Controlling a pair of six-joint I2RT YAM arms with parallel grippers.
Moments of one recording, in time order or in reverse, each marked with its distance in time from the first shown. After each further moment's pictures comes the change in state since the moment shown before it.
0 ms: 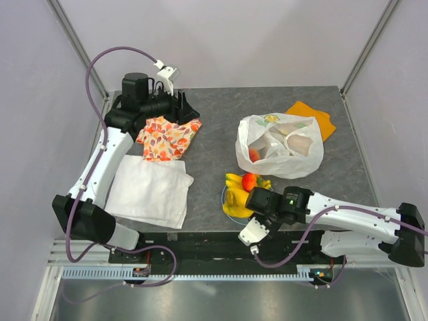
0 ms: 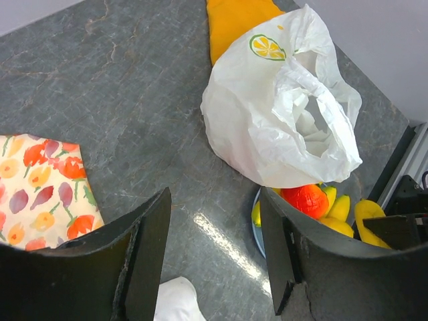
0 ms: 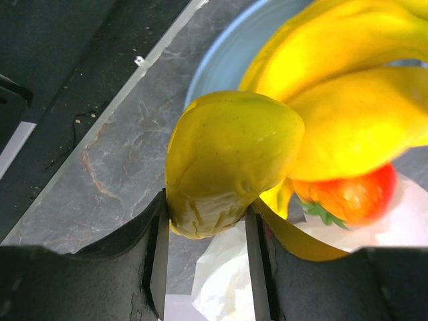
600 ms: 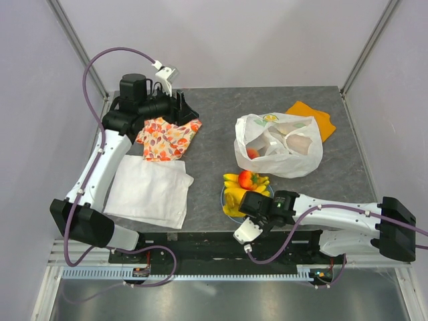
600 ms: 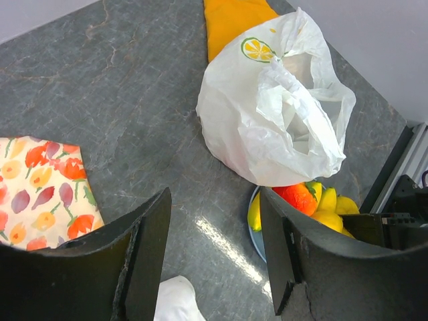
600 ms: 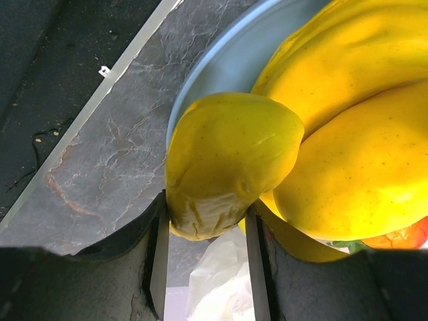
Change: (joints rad) left arm 0.000 -0.038 -0.016 0.000 0.001 0.000; right arm 0.023 0.094 -0.111 0.182 0.112 0.013
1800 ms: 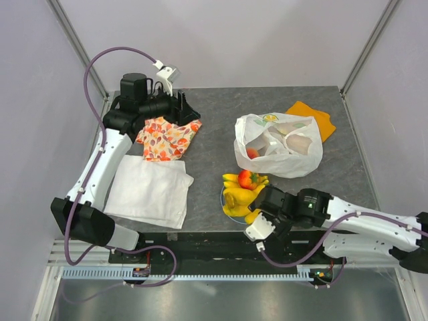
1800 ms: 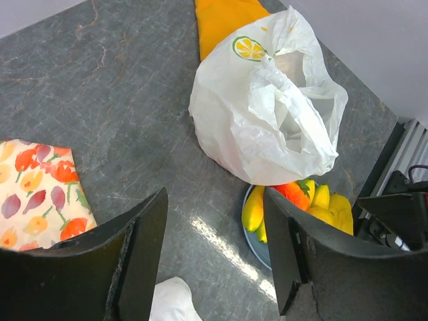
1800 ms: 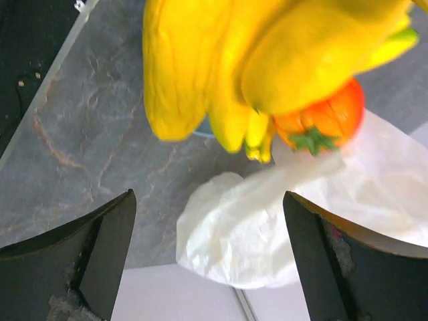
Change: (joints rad) left arm 0.000 0.009 0.003 0.000 0.028 -0.001; right arm 0.000 -0.226 0.079 -0.163 0.042 -0.028
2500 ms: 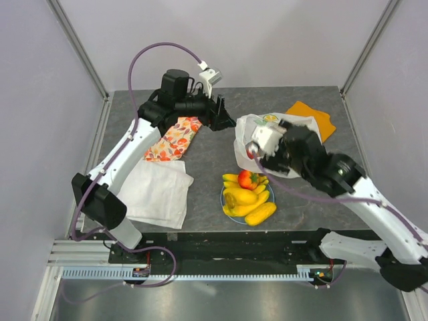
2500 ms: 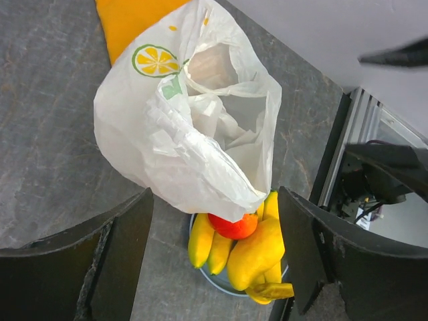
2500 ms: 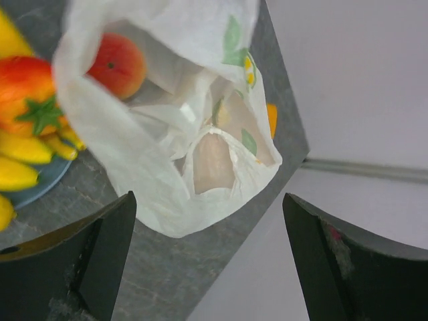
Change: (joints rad) left arm -0.249 0.182 0.170 0.006 -0.005 -0.037; right arm -0.373 -0.009 0.377 0.203 0.159 0.519
